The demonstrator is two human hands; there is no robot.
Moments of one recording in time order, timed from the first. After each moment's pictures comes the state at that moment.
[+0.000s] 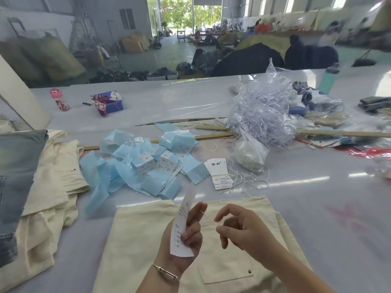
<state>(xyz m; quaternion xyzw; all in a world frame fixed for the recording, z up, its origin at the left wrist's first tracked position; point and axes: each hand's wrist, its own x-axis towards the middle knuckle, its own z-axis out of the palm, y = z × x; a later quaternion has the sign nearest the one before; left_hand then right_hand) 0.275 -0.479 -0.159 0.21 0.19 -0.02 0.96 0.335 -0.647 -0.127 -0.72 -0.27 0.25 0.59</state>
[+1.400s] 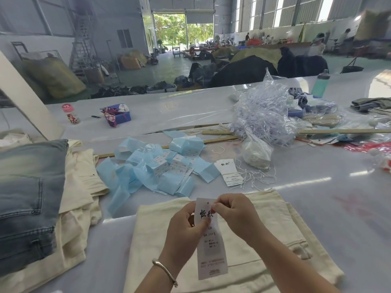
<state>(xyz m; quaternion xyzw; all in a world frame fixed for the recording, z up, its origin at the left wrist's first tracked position) 0.210 -0.446 -0.138 0.77 0.08 0.16 0.61 0.287 -0.579 -0.112 -0.84 -0.20 0.07 0.49</state>
